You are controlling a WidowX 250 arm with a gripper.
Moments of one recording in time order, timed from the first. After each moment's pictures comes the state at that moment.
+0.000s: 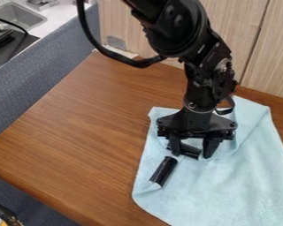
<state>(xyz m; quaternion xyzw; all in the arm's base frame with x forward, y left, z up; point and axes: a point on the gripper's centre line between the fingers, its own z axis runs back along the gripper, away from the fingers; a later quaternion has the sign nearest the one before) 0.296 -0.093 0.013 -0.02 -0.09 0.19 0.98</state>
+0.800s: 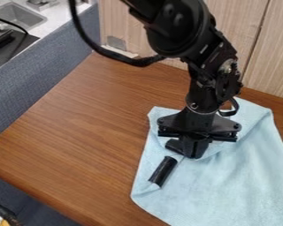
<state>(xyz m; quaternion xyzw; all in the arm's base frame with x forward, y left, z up) 0.285 -0.095 0.026 -0.01 -0.10 0.18 0.98</state>
